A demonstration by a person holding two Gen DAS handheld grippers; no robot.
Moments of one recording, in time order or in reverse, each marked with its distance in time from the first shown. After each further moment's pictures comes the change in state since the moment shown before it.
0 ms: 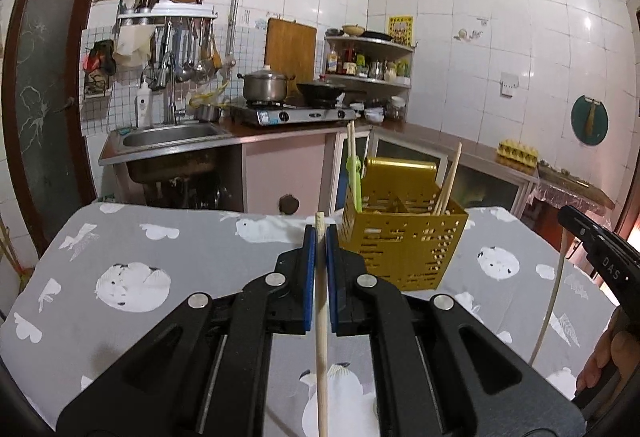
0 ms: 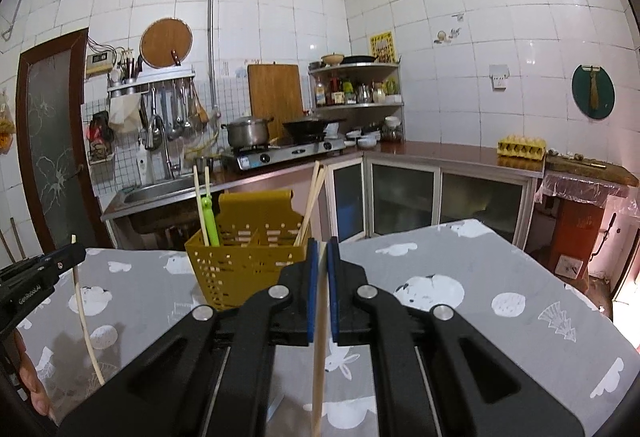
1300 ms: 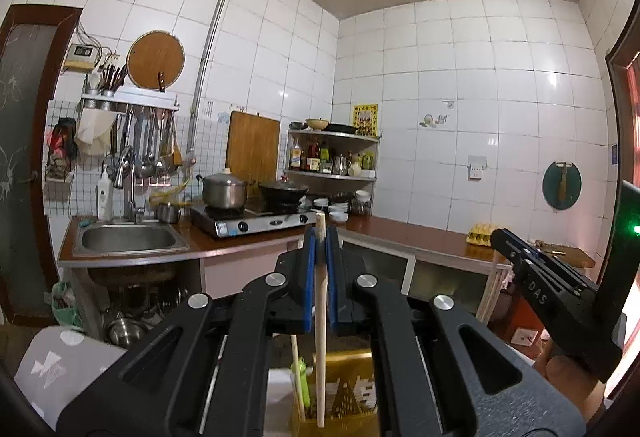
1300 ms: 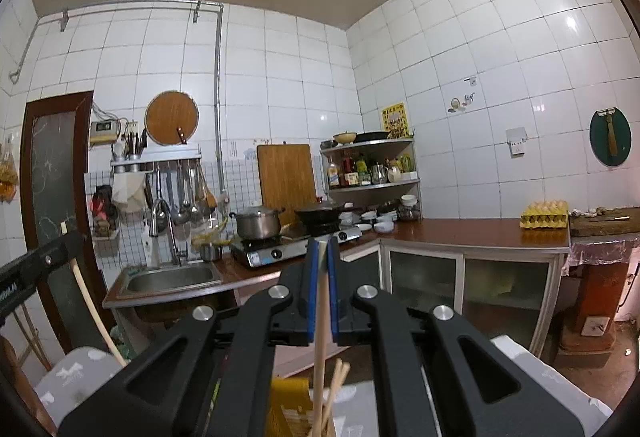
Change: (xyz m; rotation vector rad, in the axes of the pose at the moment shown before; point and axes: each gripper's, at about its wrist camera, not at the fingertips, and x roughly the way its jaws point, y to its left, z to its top) left arm 0.029 -0.043 0.160 0.021 -0.317 -0.126; right arm 0.074 0.022 0.155 0.026 -0.257 0.052
